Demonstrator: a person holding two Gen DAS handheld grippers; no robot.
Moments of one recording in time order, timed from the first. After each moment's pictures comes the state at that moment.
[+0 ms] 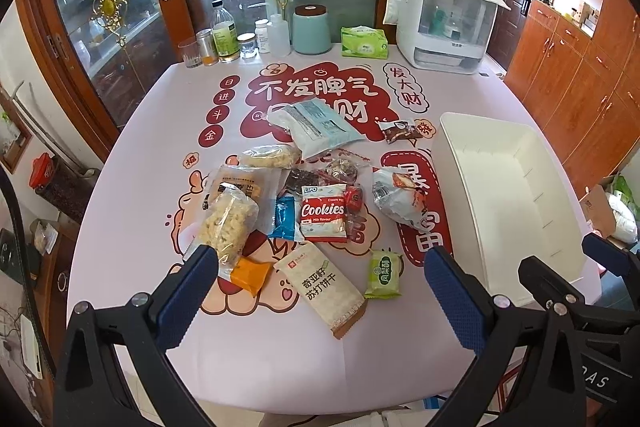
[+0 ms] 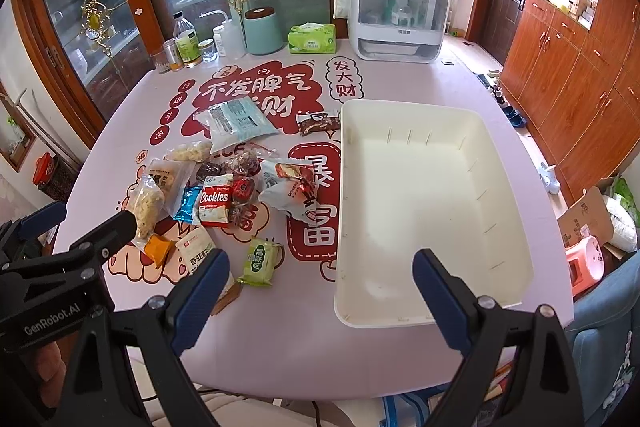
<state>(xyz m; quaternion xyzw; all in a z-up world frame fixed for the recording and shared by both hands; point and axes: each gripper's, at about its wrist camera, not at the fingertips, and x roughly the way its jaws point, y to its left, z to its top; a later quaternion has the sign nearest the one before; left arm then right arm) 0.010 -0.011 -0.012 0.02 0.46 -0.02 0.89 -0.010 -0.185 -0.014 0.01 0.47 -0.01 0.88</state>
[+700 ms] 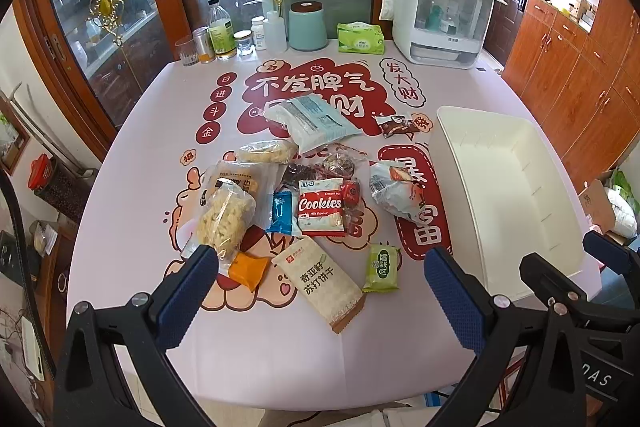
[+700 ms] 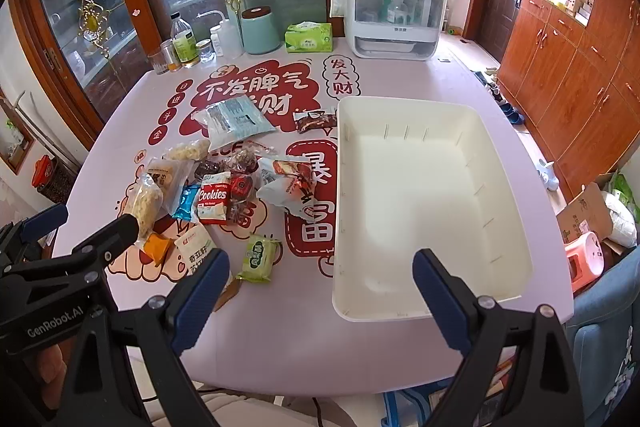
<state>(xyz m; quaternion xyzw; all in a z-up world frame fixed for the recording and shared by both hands) 0.006 -0.016 -0.019 0.02 0.46 -0.02 0.89 -0.008 -0.192 -0.016 0.01 0.48 -0.01 0.88</state>
